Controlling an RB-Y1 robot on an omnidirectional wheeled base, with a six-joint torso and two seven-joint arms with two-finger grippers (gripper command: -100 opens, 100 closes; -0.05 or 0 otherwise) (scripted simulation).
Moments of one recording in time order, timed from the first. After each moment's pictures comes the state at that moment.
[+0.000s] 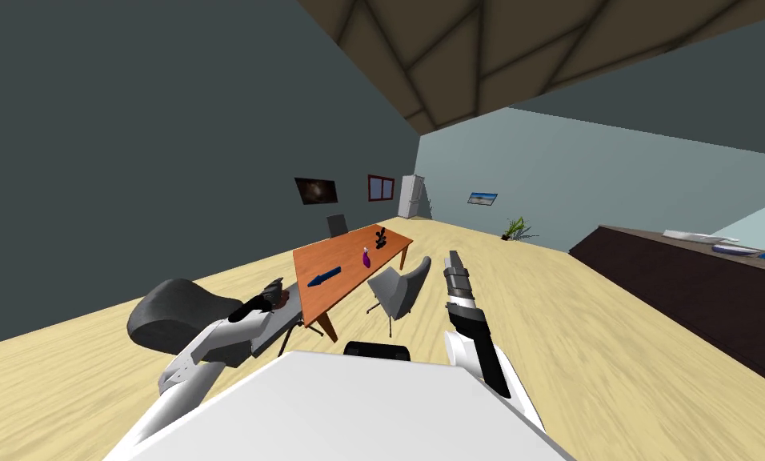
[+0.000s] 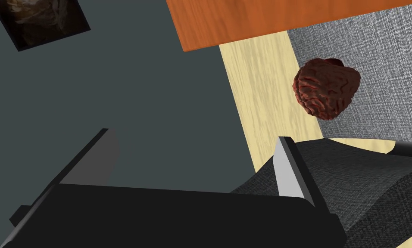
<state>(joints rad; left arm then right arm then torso) 0.28 0.41 0.39 -1.59 0.11 0.45 0.19 0.48 -0.02 -0.03 -2.20 0.11 -0.40 0.14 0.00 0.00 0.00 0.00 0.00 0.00</state>
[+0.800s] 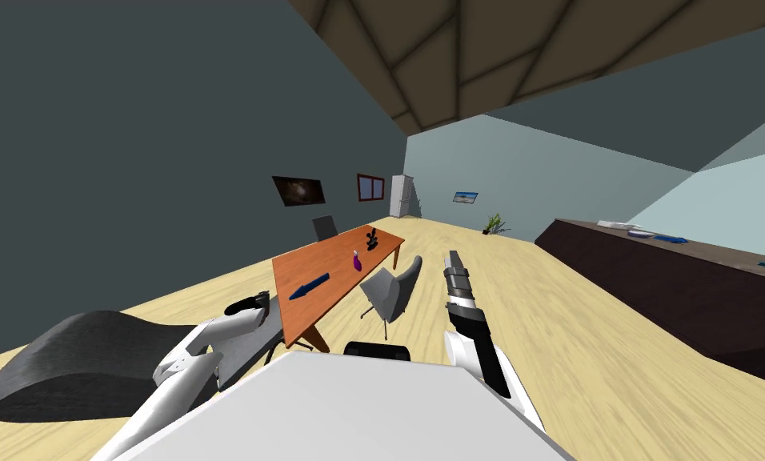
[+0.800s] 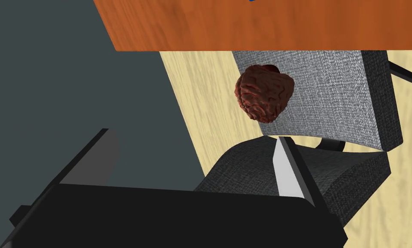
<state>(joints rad) 0.20 0.45 0.47 -1.43 0.13 0.68 0.25 0.48 -0.02 -0.03 -2.20 0.11 -0.40 0.14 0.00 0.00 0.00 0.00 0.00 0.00</state>
